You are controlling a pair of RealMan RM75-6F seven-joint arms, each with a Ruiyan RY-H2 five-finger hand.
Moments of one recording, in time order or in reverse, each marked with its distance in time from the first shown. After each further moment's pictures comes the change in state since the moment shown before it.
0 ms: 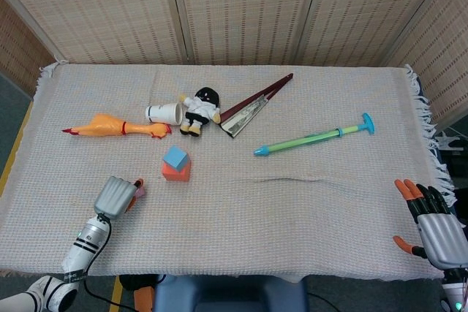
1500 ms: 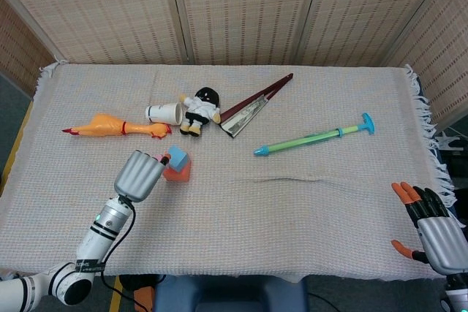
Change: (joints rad) left arm -0.149 0.224 -0.200 -0.628 -0.163 -0.053 0.566; right arm -0.007 0.037 -0.027 -0.005 -0.073 0.026 0.074
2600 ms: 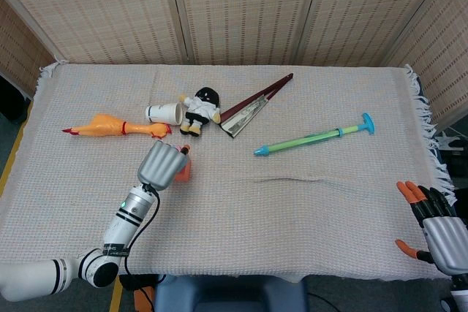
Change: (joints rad) left arm -0.144 -0.121 -0.020 0.104 -0.155 -0.014 0.064; right arm -0.004 0.020 0.001 0.001 0.005 0.005 0.028
